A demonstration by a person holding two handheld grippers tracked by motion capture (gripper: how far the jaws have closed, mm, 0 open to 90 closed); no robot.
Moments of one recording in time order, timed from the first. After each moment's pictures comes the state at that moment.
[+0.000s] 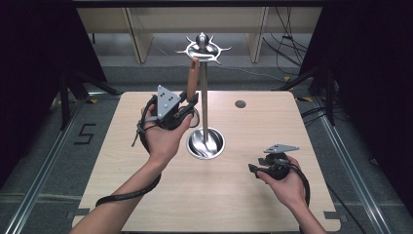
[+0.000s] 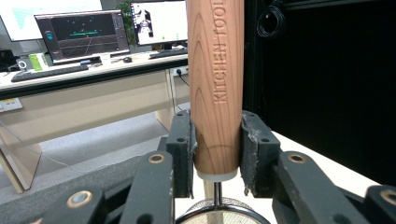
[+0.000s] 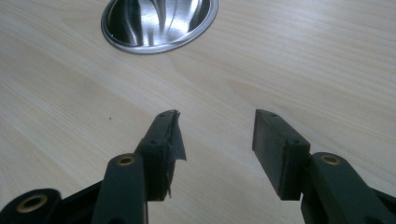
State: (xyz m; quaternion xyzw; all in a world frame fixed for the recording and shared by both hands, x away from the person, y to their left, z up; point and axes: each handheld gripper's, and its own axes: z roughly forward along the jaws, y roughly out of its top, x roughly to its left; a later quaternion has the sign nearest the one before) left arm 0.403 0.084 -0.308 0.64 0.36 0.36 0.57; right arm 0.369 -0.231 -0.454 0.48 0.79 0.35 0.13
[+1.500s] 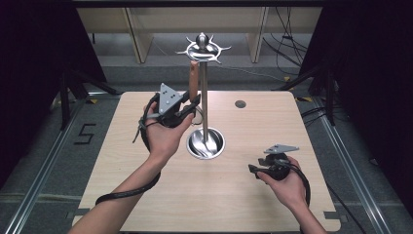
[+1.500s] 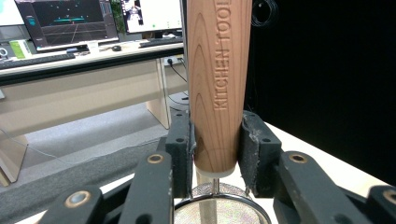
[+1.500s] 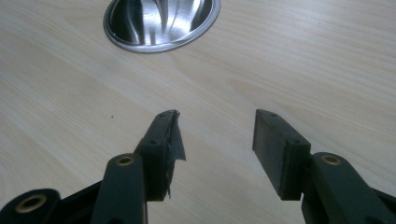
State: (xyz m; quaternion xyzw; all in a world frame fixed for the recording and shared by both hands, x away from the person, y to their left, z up) left arm 0.411 0.083 -0.309 0.67 0.36 0.33 0.57; right arm 0.368 -0.232 -0.455 0.47 0.80 0.35 0.13
